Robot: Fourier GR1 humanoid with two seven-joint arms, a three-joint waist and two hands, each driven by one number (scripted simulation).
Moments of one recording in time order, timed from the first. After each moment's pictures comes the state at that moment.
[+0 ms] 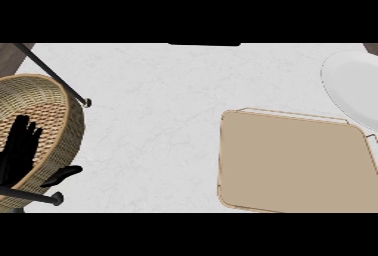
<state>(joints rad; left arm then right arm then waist) 0.04 0.24 0.27 -1.49 0.17 0.04 -0.02 -0.34 -1.11 -0.23 -0.75 0.11 -0.07 -0.38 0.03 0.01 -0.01</state>
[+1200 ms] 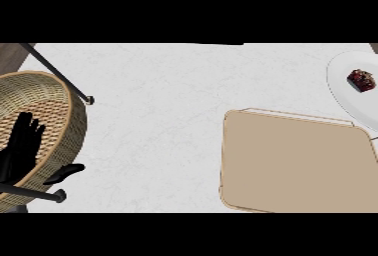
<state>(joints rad) 0.03 0.23 0.26 -1.50 0.17 0.04 -0.02 -0.73 -0.80 -0.15 -0.47 0.19 -0.20 -0.17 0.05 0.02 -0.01</state>
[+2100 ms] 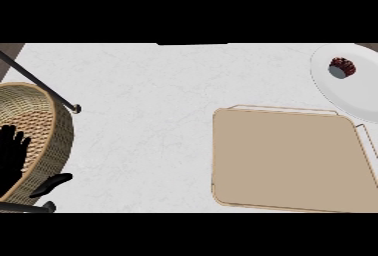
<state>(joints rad) 0.11 0.22 0.31 -1.54 0.19 0.04 -0.02 -0.70 -0.87 -0.49 -0.33 -0.12 -0.01 -0.37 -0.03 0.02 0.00</state>
